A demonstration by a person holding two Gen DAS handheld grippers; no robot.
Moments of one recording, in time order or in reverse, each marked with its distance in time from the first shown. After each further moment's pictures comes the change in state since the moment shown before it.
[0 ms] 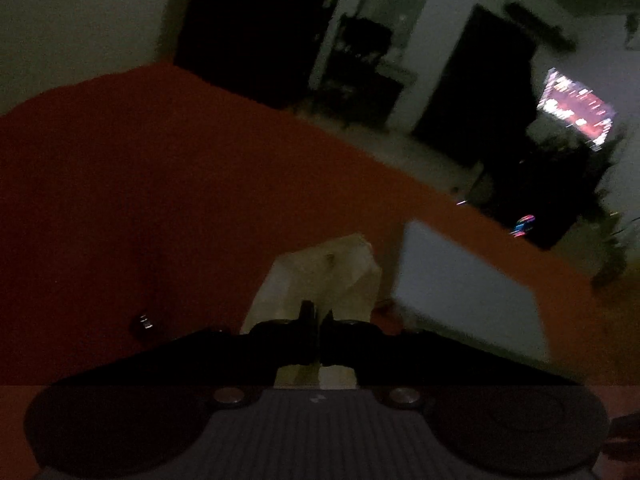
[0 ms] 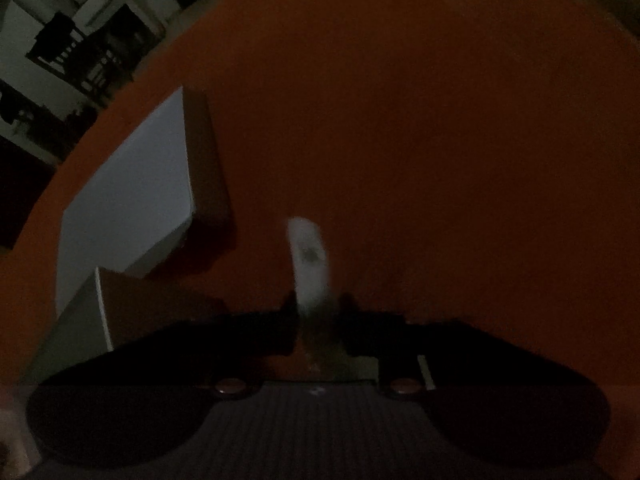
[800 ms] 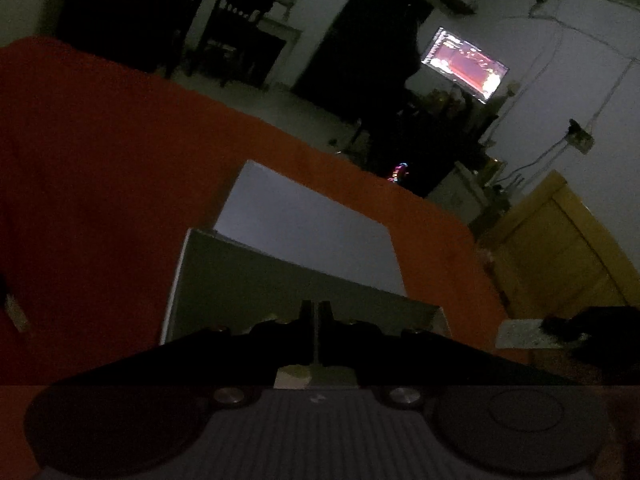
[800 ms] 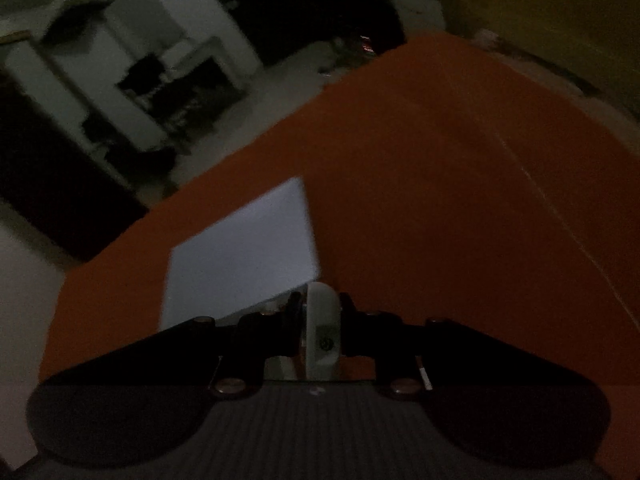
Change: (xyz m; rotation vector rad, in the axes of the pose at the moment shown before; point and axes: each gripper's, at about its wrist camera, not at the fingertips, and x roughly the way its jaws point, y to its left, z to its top) left arm -0.008 -0.075 -0.054 0.092 0.163 -0.289; right arm -0.134 0.073 -0.015 -0.145 -0.202 0.216
